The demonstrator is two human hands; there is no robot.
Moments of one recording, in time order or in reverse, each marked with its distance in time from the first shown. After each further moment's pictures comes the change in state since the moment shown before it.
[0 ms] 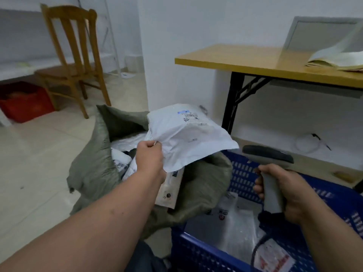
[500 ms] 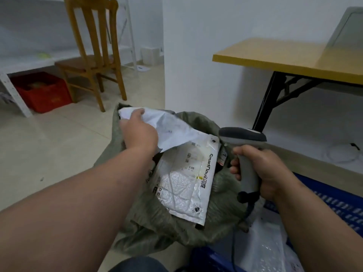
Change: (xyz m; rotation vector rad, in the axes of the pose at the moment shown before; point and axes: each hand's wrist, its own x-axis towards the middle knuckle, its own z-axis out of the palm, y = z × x) left_hand 0.111 0.061 -0.050 0.524 0.172 0.328; right_hand 0.047 -0.028 0.147 -0.039 -0.194 -0.087
